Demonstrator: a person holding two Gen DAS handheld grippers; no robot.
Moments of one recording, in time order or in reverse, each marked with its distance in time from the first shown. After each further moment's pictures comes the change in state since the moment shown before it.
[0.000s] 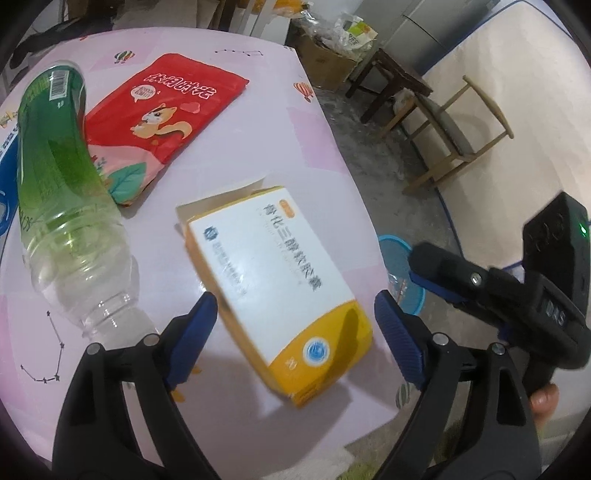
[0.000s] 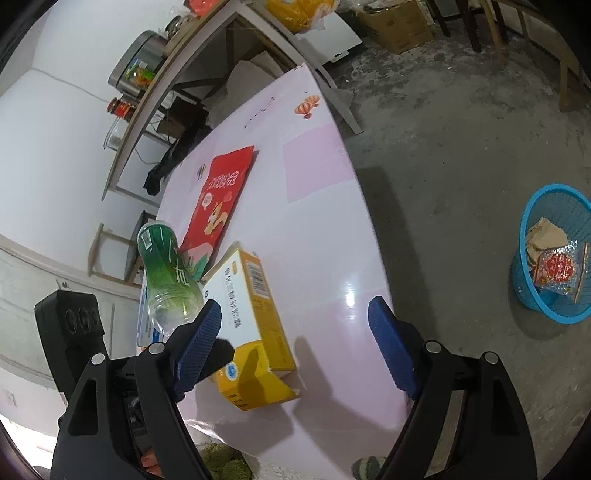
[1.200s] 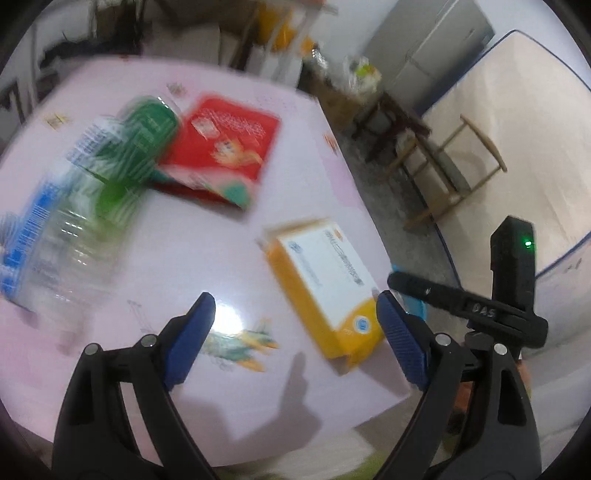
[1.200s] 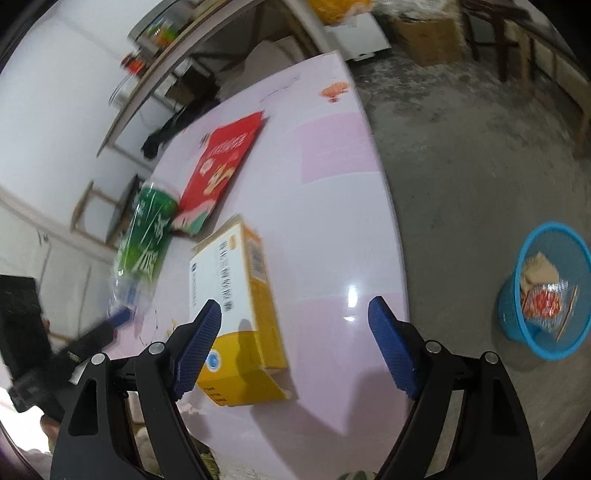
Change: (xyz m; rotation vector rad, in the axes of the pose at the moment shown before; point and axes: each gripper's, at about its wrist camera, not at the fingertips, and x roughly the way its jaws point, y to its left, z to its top) left arm -0.084 0.053 -0.030 -0.028 -0.199 -0.002; right arm 0.028 0.028 -0.008 -0.209 0.051 -0.076
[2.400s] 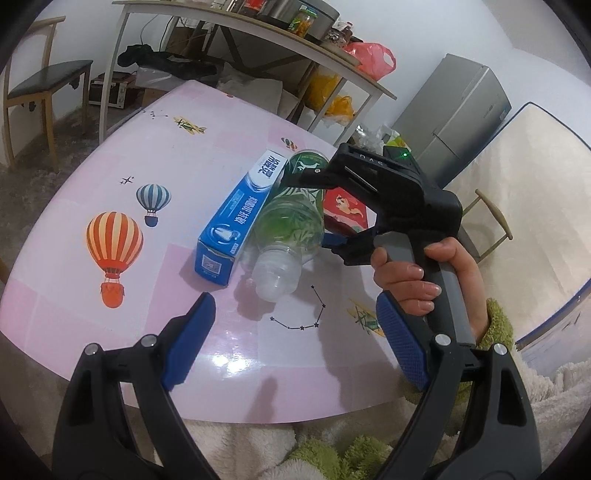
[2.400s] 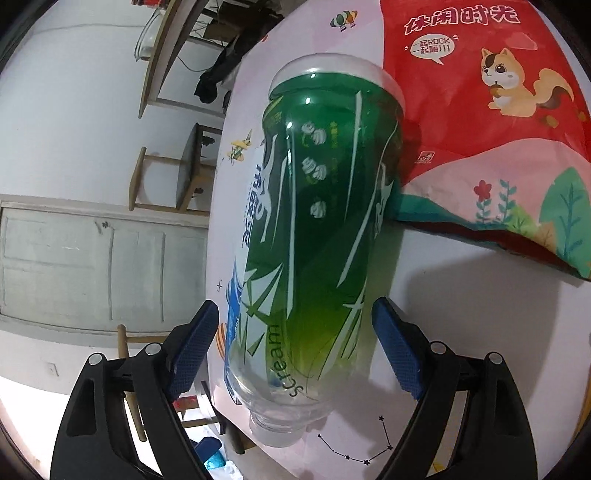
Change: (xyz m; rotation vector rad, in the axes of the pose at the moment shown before) left arm -0.110 0.142 -0.062 -0.161 -0.223 0.013; right arm 0.177 0.196 0.038 0.128 0.306 0.332
